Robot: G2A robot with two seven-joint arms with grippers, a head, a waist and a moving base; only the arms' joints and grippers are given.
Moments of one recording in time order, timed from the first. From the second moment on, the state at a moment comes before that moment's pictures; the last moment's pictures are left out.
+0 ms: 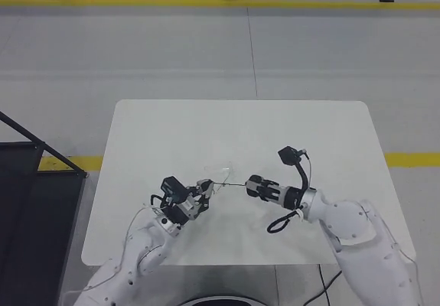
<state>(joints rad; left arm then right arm) 1.34 -1.15 -1.06 -1.52 1.21 -0.28 0.34 -1.18 -1.15 1.23 -1.78 -0.25 0.03 0.86</state>
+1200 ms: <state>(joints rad) 1.35 -1.17 -1.08 -1.50 1.24 -0.30 0.34 -1.14 -1.15 1.21 -1.77 -0.22 0.08 0.85</state>
